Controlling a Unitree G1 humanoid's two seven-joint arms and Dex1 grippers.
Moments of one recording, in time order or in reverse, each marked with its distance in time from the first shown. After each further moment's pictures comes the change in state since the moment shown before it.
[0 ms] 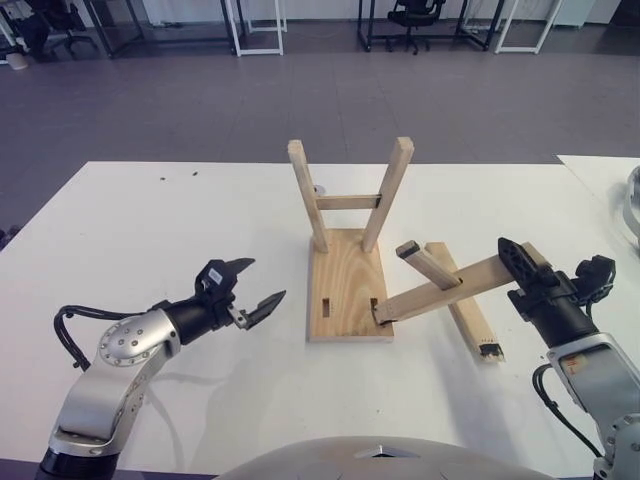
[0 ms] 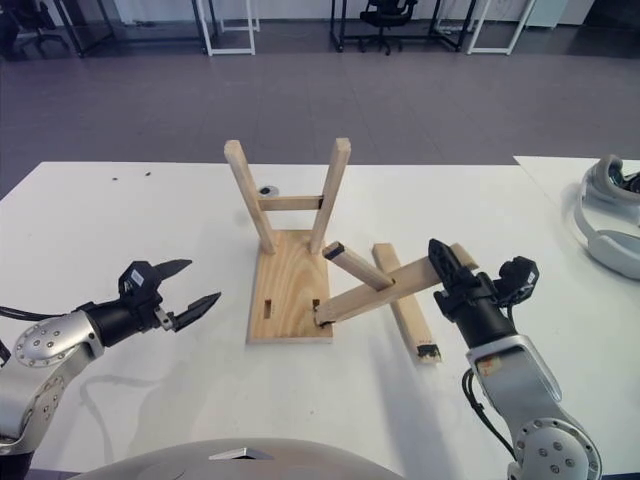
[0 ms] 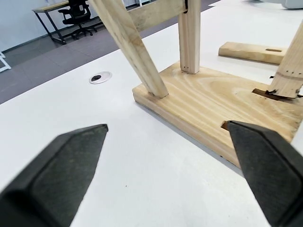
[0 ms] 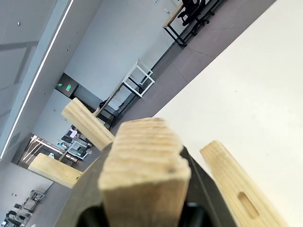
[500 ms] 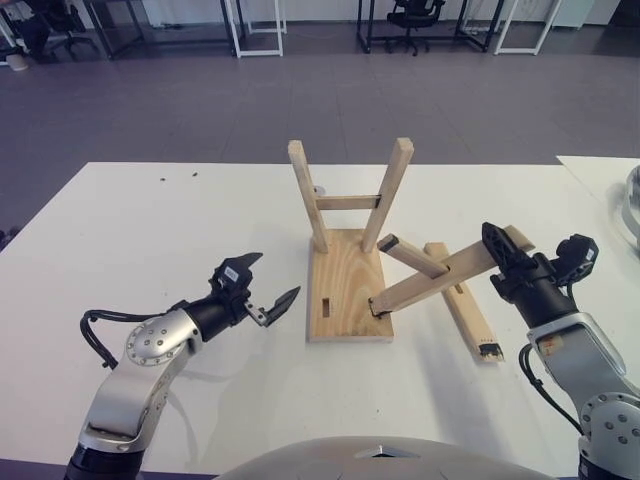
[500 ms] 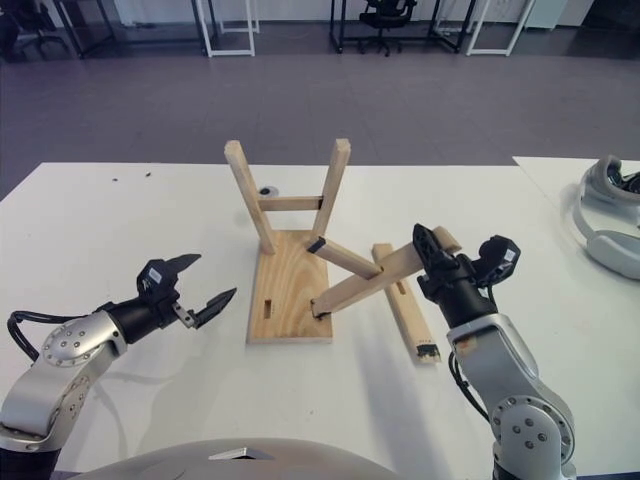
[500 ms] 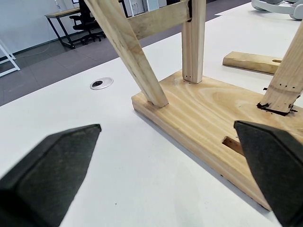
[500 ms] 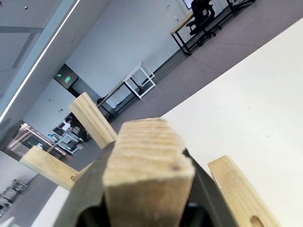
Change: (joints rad) left arm -0.030 -0.069 -0.058 0.015 0.040 -0.002 0.057; right arm -0.063 -0.067 0.143 -0.022 -0.143 -0.057 -0.069
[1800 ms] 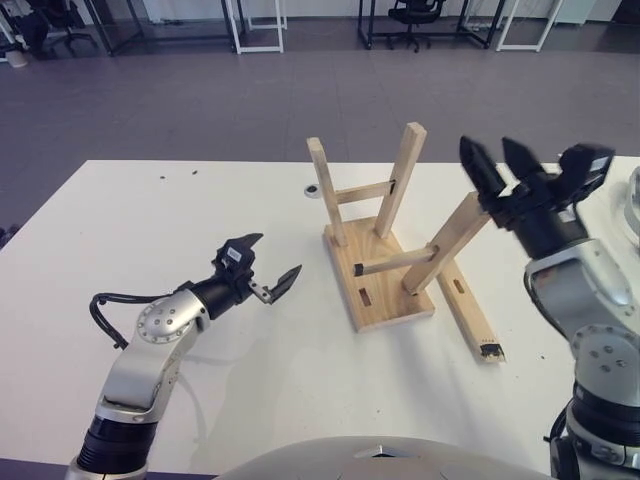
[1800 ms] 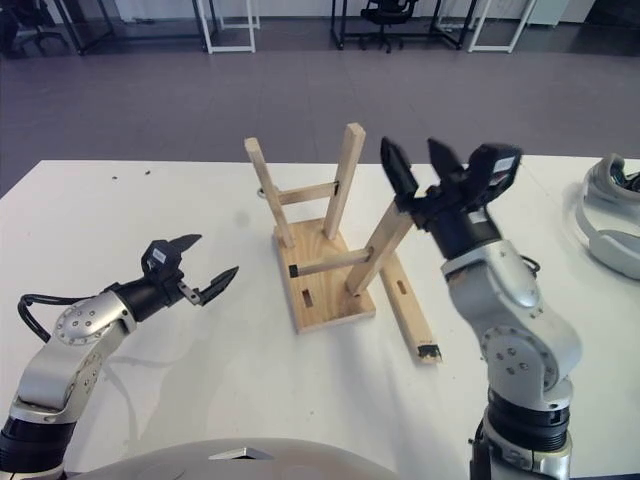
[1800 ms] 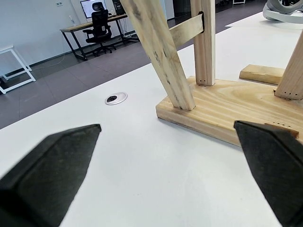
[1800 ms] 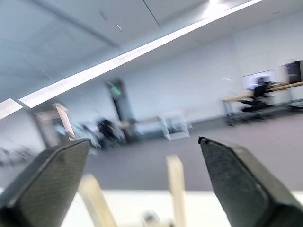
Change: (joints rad) left arm -0.120 -0.031 -0.021 0.095 0.025 -0.046 0.035; right arm -0.460 -0.107 -0.064 0.053 -0.128 0.008 0.256
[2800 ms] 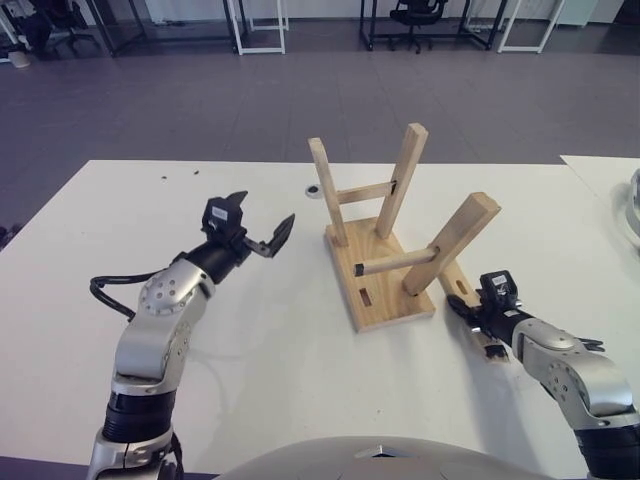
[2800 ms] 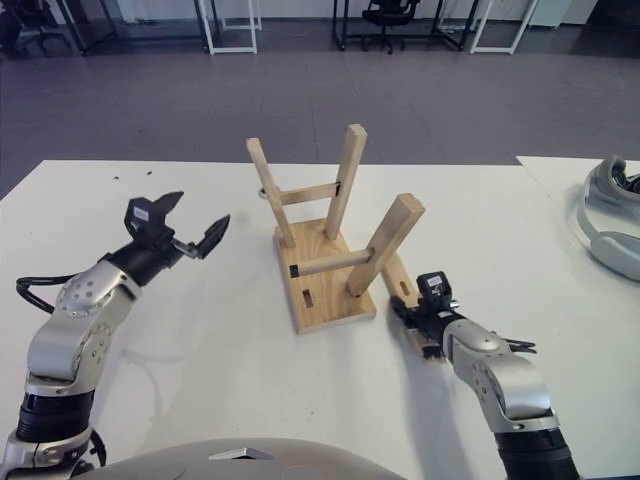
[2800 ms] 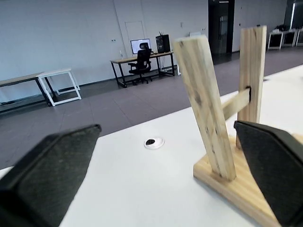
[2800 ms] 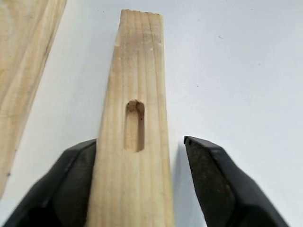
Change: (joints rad) left arm -0.223 -0.156 0.115 -0.045 -0.088 0.107 0.194; right arm 0.366 -0.102 0.318 0.385 -0.712 0.212 0.219
